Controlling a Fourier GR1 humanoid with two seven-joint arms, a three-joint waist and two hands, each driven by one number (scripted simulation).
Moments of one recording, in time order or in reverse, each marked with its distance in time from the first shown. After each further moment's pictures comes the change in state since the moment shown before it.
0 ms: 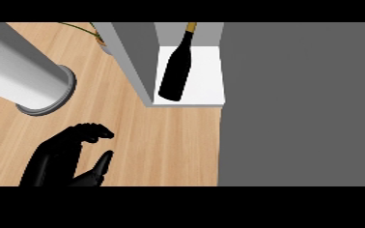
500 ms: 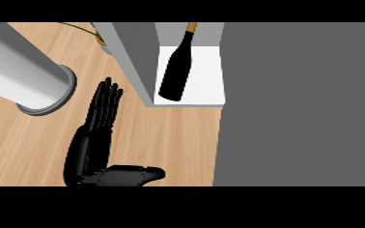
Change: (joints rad) left arm -0.155 -0.146 -0.120 0.088 -0.180 0.251 0.070; right arm -0.032 0.109 -0.052 0.004 -0.019 -0.121 0.019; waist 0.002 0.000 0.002
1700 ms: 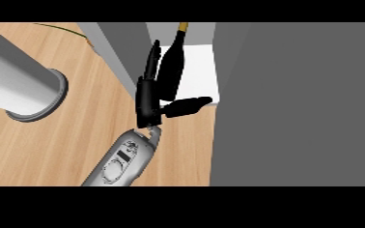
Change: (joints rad) left arm -0.481 -0.233 0.000 0.533 -0.255 0.393 0.174; right arm 0.012 0.090 0.057 0.017 -0.032 0.020 -0.056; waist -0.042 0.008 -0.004
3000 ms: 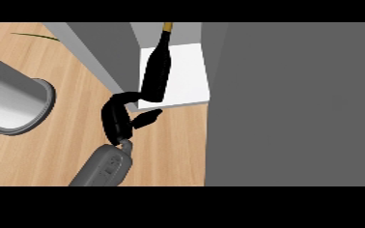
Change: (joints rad) left arm 0.156 0.107 0.059 0.208 -0.526 0.161 0.419; right arm -0.031 -0.006 -0.010 0.022 -0.013 0.078 -0.017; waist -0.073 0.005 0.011
